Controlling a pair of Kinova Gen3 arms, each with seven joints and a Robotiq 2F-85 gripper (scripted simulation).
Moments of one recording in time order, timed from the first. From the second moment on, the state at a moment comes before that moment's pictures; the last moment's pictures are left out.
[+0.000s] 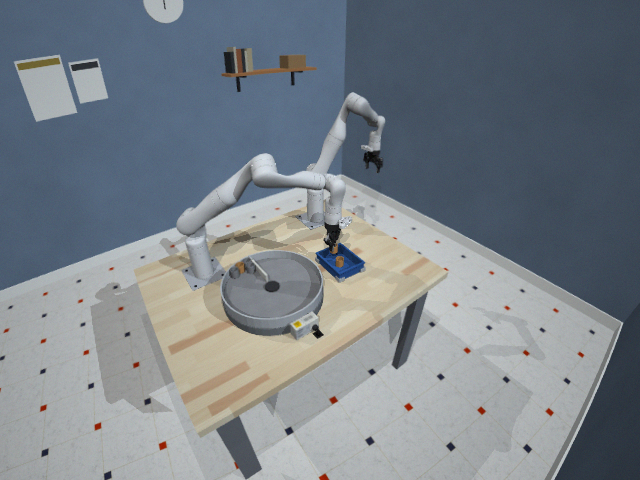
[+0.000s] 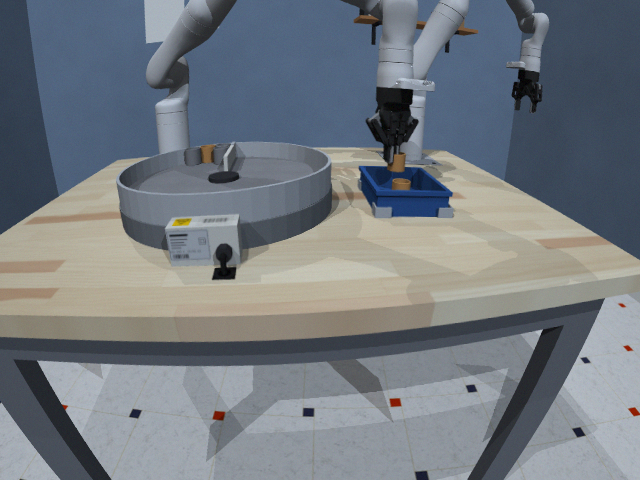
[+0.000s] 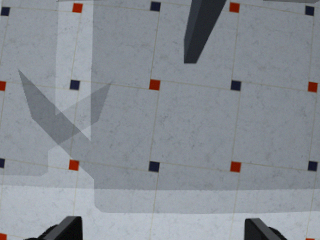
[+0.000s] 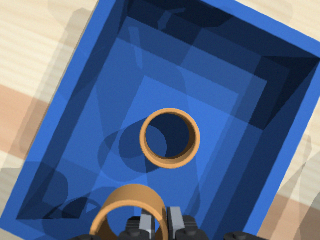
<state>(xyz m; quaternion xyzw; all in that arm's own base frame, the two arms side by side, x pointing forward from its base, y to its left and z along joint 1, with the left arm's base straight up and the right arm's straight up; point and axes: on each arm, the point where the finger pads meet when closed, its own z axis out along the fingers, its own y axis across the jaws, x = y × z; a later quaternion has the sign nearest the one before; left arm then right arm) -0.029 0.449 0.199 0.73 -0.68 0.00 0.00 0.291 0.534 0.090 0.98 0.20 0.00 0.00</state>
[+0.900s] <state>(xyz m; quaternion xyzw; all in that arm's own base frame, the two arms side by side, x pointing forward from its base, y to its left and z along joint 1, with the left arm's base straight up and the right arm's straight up) -0.029 0.449 0.199 0.73 -0.68 0.00 0.00 0.291 0.534 0.058 0.98 0.20 0.00 0.00</state>
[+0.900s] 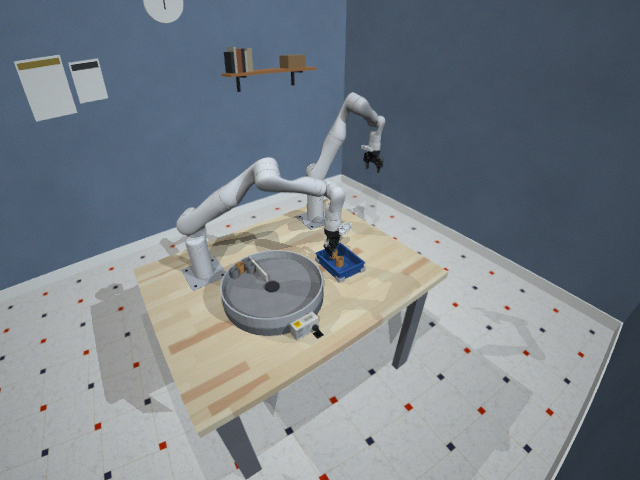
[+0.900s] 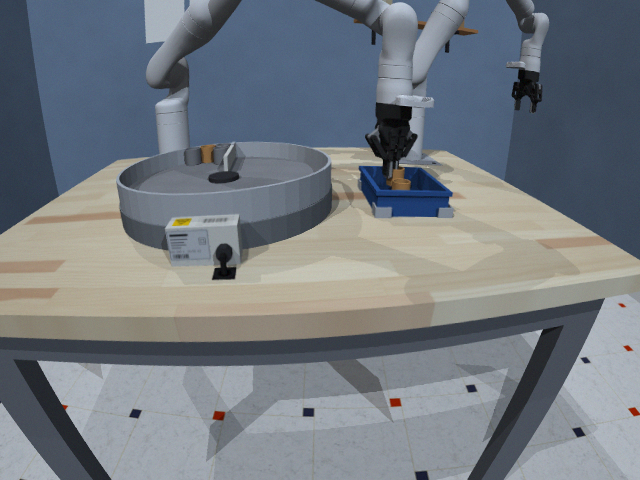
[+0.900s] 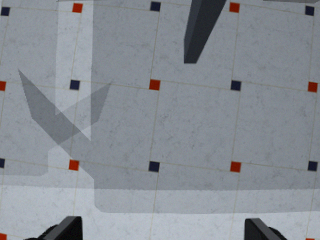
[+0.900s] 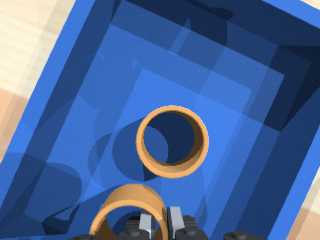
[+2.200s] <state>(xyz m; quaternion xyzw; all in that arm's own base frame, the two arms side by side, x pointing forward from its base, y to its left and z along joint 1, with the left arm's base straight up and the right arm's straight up) -0.029 0.449 0.199 0.73 -0.68 0.00 0.00 0.291 0.534 0.049 0.98 0.20 0.00 0.00</state>
